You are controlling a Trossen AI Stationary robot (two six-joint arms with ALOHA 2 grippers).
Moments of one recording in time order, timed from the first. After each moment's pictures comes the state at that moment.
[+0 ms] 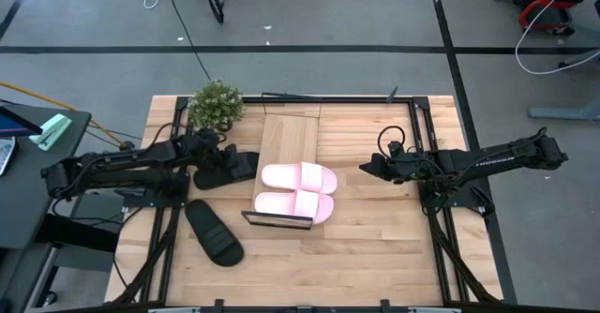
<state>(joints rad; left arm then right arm) 0.45 0.86 0.28 -0.26 0.10 -1.26 0.07 0.75 0.36 -0.25 0.32 1.56</state>
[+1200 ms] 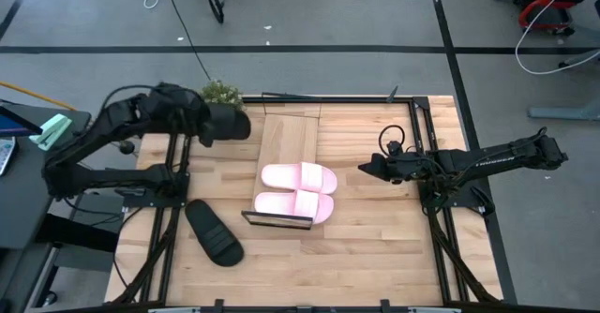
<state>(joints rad) 0.46 0.87 1.17 -1.02 -0.05 -0.49 0.07 0.75 0.36 -0.20 0.30 1.54</state>
